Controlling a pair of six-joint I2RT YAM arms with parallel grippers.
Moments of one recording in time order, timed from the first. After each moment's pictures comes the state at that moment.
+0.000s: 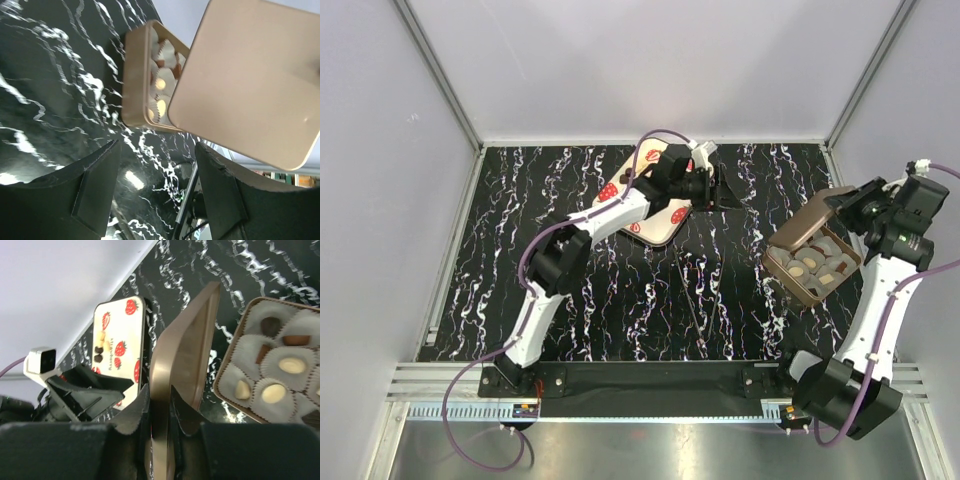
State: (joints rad) left arm -0.71 2.26 1.90 -0.03 0.63 -0.79; right arm -0.53 1.07 1.17 -0.61 -0.49 0.55
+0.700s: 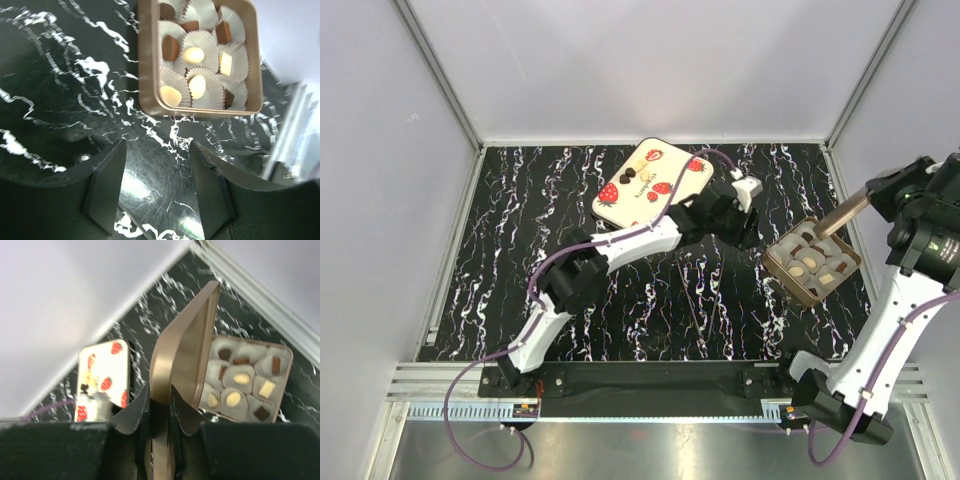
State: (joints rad) left arm -0.94 2.26 1.91 -0.17 0.27 -0.41; right arm -0.53 1.07 1.63 -0.99 -0.20 0.48
